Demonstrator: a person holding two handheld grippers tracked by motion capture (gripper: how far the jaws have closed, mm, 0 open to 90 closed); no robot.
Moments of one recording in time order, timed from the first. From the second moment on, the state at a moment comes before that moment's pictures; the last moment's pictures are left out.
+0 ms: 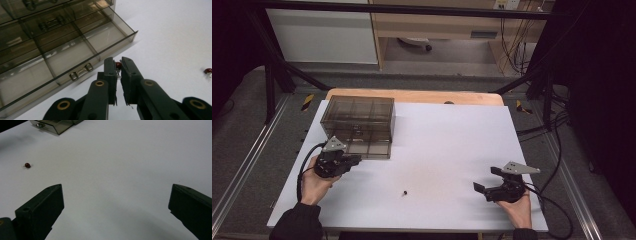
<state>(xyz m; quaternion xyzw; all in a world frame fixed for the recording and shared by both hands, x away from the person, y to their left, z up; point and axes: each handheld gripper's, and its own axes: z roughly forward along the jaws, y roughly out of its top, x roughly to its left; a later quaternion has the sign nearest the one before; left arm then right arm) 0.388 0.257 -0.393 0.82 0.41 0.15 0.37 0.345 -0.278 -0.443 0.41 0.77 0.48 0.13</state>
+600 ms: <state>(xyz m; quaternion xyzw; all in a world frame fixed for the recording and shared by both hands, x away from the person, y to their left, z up) 0.413 0.285 -0.396 0.80 0.45 0.17 0.35 0.346 -0.278 -0.443 0.41 0.77 0.48 0.13</state>
